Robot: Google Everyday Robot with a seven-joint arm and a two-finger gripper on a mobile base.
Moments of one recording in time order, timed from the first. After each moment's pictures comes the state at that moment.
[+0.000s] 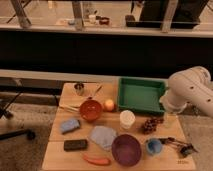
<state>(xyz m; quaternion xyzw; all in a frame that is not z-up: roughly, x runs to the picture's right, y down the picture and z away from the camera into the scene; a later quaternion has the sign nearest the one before) 0.293 0.114 0.680 -0.28 0.02 0.03 0.96</state>
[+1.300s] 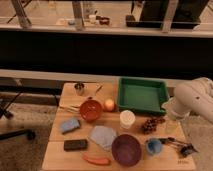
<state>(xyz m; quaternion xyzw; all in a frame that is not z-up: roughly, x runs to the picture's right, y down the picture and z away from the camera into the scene) 0.311 0.149 0.697 -0.27 0.01 0.05 0.96</state>
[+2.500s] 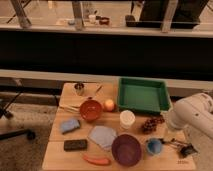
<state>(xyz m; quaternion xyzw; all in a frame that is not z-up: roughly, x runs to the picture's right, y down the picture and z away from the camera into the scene) 0.317 0.189 0.724 -0.24 0.00 0.05 0.97</state>
